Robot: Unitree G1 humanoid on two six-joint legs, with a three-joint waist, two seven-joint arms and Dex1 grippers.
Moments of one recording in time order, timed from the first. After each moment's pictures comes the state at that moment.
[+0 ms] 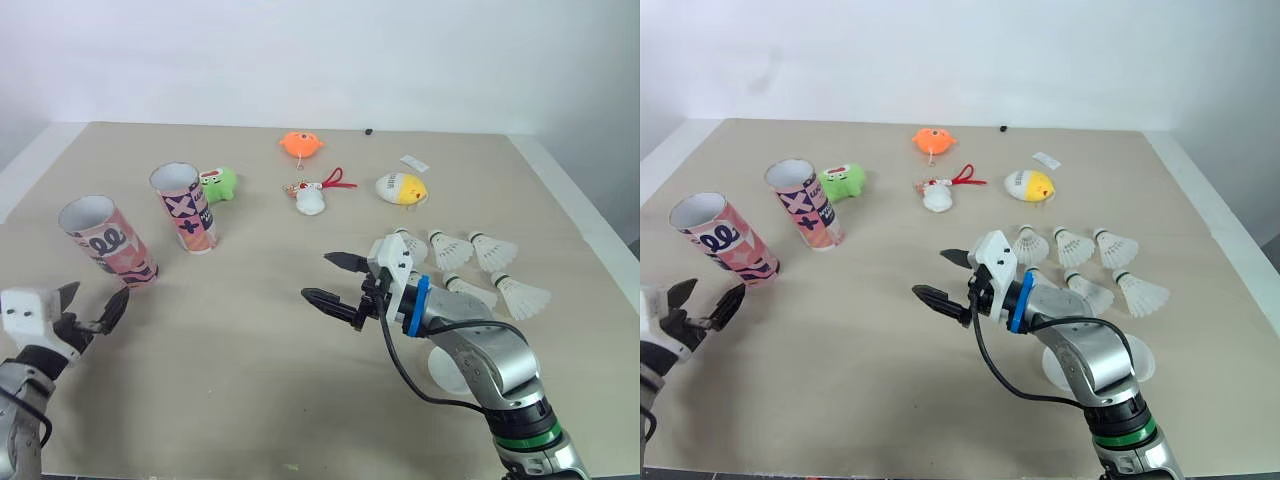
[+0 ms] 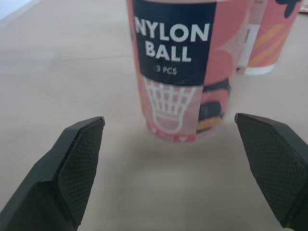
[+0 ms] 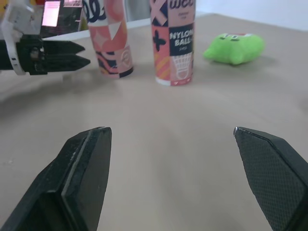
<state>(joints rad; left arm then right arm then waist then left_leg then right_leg) 0.06 0.52 0.54 -0.03 -0.44 0.21 -0.56 -0.32 -0.42 0.15 -0.40 0.45 0.55 0.69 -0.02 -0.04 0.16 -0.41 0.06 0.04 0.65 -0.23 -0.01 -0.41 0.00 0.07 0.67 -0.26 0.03</state>
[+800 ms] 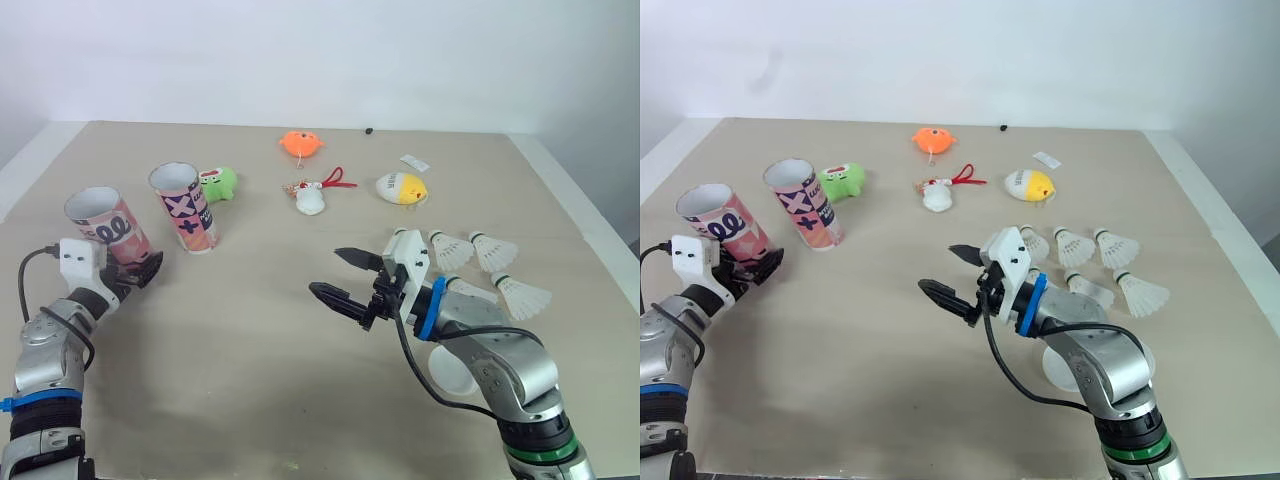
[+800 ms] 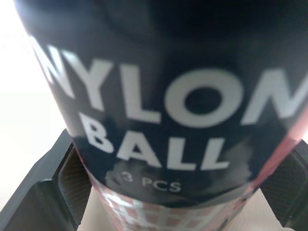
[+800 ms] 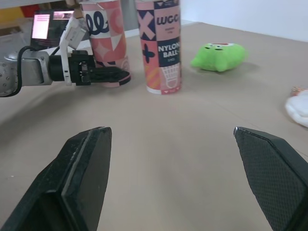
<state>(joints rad) -0.30 0.56 0.39 0.41 -0.35 0.10 -0.62 -0.27 -0.44 0.10 -0.50 0.52 0.61 0.63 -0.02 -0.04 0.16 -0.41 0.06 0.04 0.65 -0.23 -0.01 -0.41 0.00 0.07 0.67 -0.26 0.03</state>
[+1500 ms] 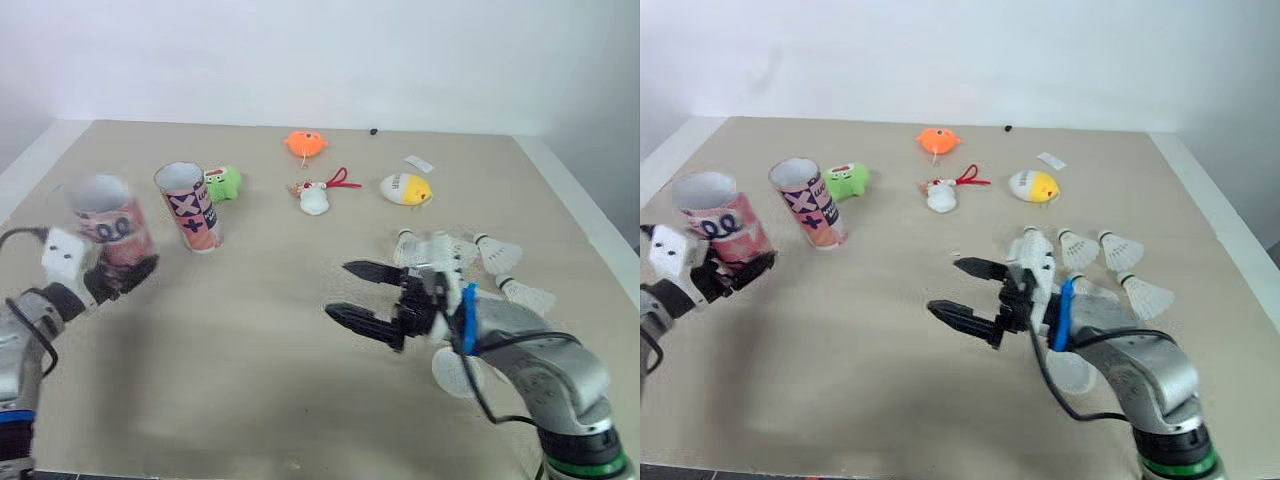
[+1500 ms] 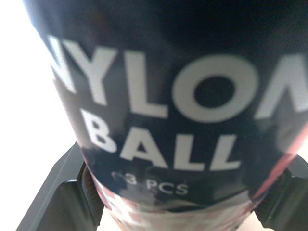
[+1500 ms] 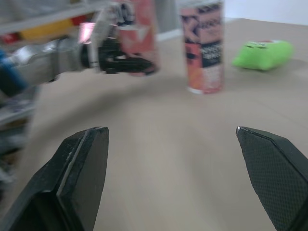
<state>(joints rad) -0.11 0.81 0.32 0.01 -0.41 0.25 -0.84 -0.21 -0.60 -0.06 -0.61 0.82 0.73 0.77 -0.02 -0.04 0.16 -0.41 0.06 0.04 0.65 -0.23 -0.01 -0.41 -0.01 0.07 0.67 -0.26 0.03</state>
